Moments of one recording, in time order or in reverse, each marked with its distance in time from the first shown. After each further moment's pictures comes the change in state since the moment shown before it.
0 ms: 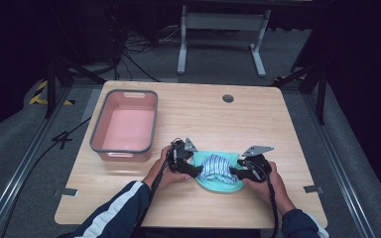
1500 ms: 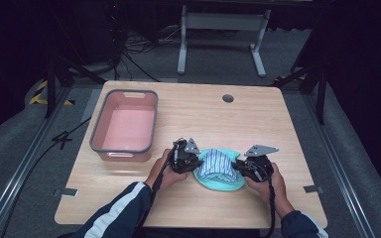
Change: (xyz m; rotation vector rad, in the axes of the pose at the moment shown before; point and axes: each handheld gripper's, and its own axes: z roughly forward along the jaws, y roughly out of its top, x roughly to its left) left arm -0.010 0.014 -0.021 -0.037 -0.061 0.067; right arm 0.010 0.007 -0.019 -0.086 -0.012 0.001
